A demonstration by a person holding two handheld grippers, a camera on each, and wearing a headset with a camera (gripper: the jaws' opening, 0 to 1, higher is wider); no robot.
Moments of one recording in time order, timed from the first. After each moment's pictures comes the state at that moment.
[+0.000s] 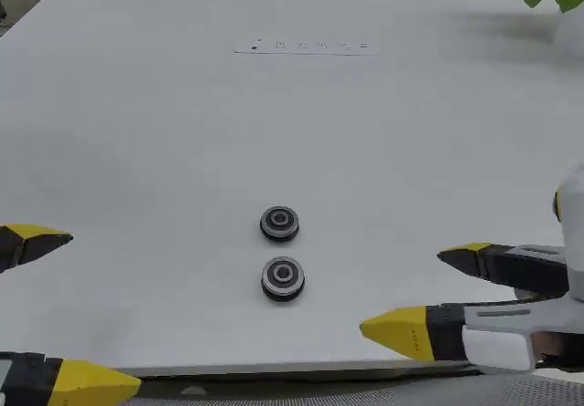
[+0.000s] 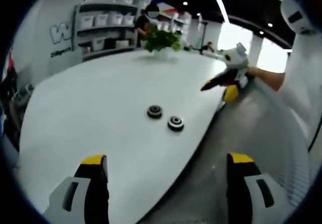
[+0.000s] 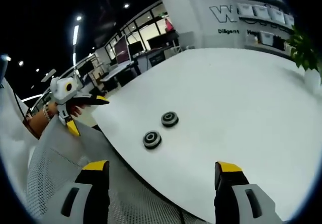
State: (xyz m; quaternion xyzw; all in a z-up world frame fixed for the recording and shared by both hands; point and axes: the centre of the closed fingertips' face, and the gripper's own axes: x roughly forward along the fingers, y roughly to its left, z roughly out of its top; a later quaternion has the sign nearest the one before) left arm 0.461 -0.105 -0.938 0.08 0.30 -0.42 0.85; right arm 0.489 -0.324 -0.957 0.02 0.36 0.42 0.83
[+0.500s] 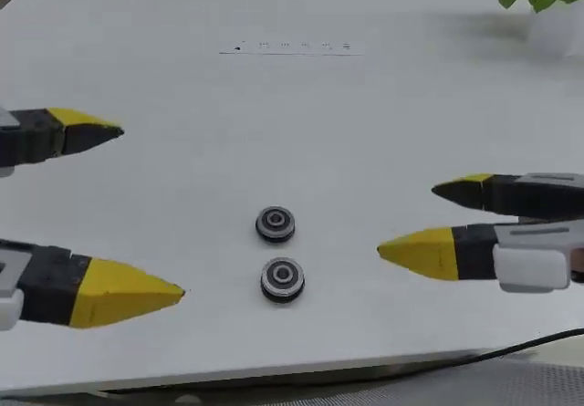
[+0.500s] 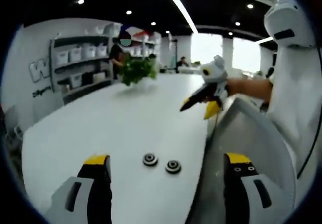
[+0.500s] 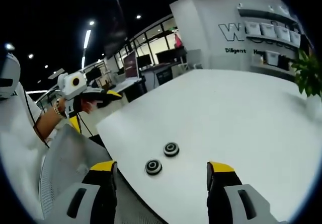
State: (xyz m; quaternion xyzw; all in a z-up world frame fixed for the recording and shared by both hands) left arm 0.497 -0.155 -0.853 0.13 0.16 -0.53 0.82; right arm 0.519 -0.307 -0.890 0.00 0.28 0.45 0.85
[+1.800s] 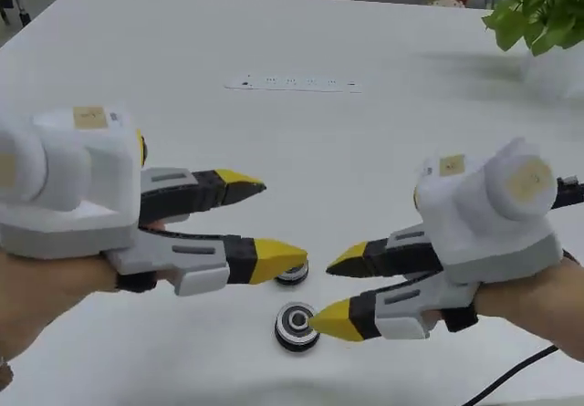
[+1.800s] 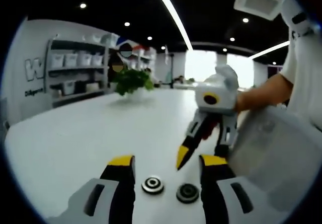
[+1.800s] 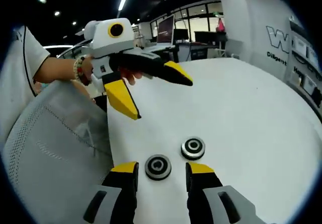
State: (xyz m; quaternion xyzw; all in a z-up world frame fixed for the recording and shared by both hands) left arm 0.560 -0.213 -0.913 0.04 0.13 -0.55 0.82; right arm 0.521 -0.233 -0.986 -0.16 0.32 0.57 0.74
